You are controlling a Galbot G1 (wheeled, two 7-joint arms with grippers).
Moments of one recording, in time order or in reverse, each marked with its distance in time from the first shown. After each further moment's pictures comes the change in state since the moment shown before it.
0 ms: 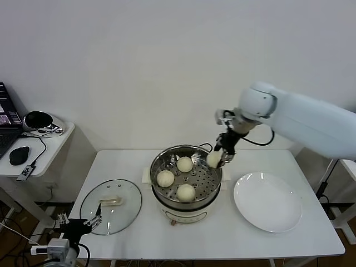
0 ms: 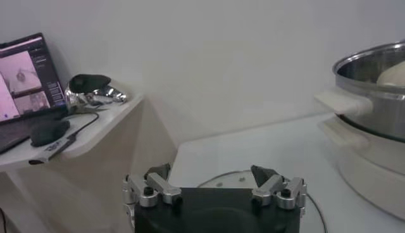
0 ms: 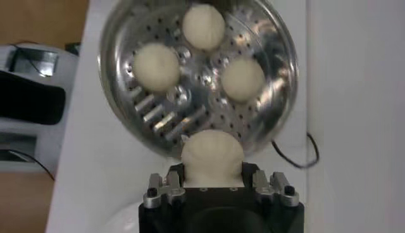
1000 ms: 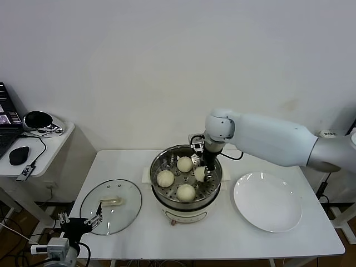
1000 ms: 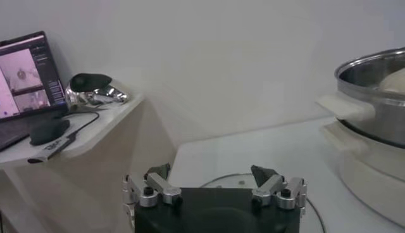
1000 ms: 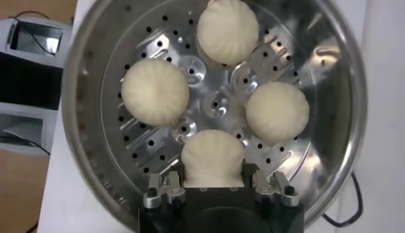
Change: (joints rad) left arm -0.007 -0.002 0.005 0.004 -0.015 0.001 -0.001; right arm -0.128 0.169 -0.058 -0.115 -0.089 -0.055 0.074
